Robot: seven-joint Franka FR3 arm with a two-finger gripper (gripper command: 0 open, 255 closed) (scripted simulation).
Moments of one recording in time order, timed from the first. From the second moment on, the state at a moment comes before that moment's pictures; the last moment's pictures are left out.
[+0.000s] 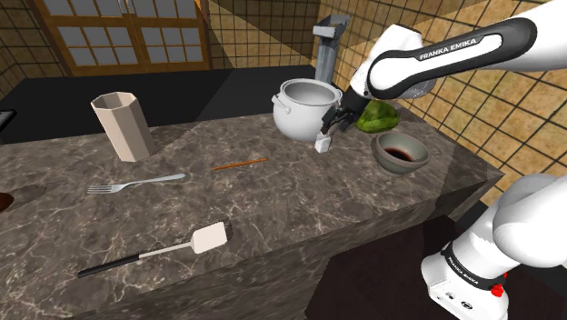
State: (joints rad) arm 0.06 -0.28 0.01 -2.48 0.26 2.47 -0.02
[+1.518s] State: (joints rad) arm 0.08 -0.19 0.02 -2.49 0.29 2.56 -0.04
